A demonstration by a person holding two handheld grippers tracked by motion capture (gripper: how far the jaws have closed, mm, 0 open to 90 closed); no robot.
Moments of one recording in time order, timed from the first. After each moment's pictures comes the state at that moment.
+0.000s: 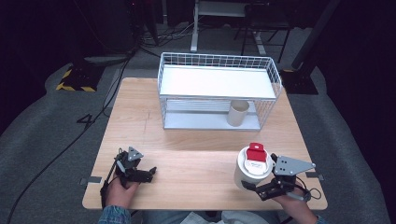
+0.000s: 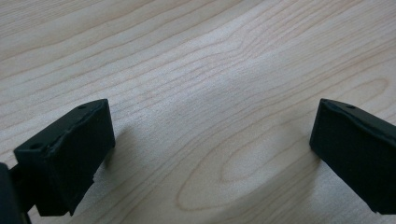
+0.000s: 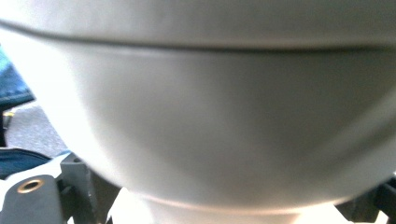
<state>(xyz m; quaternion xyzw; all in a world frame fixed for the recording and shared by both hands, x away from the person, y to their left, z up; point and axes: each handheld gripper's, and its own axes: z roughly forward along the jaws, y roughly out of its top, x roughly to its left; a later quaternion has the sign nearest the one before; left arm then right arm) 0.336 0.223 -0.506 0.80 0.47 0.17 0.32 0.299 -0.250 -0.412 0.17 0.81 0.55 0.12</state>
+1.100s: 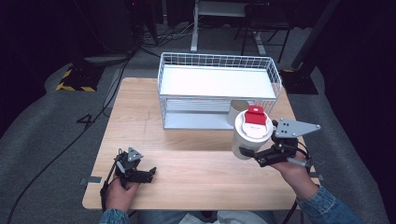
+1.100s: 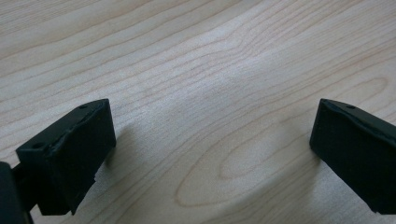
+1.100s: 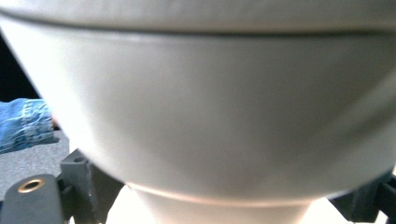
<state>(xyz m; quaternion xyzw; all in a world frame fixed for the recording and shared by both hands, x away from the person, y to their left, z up) 0.334 0.223 -0.506 0.80 0.48 0.17 0.32 0.352 -0.230 -0.325 0.16 0.80 0.55 0.15</state>
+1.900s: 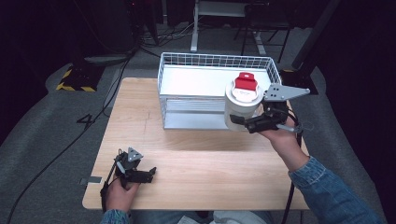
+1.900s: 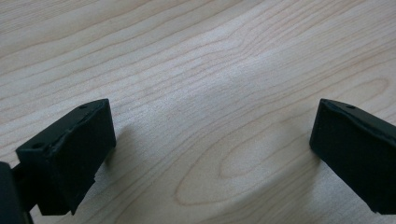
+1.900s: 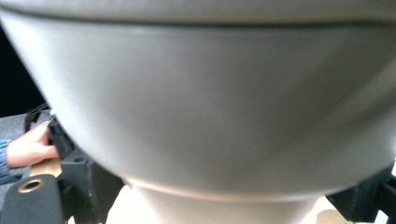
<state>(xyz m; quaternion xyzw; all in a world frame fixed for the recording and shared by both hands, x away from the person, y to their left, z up) 0.333 0.222 -0.506 0.80 0.48 0.17 0.32 0.410 -0.202 -0.278 0.18 0.80 0.55 0.16</state>
